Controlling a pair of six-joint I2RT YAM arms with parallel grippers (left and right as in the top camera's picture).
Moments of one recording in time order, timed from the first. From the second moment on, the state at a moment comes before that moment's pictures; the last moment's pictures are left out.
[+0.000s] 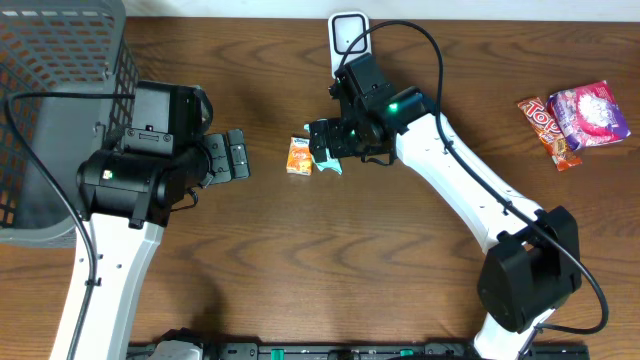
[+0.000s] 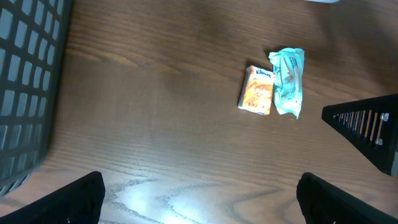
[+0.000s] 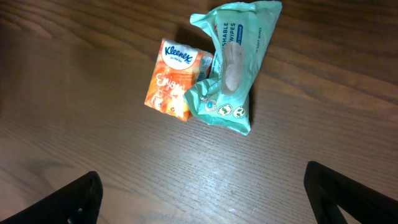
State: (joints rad) left arm -0.17 1.27 1.41 -1.16 0.01 -0.32; right arm 0.55 1.89 1.62 -0.87 -0.19 0.39
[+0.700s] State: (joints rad) left arm -0.17 1.27 1.41 -1.16 0.01 -0.32; right arm 0.55 1.89 1.53 -0.82 -0.19 0.46
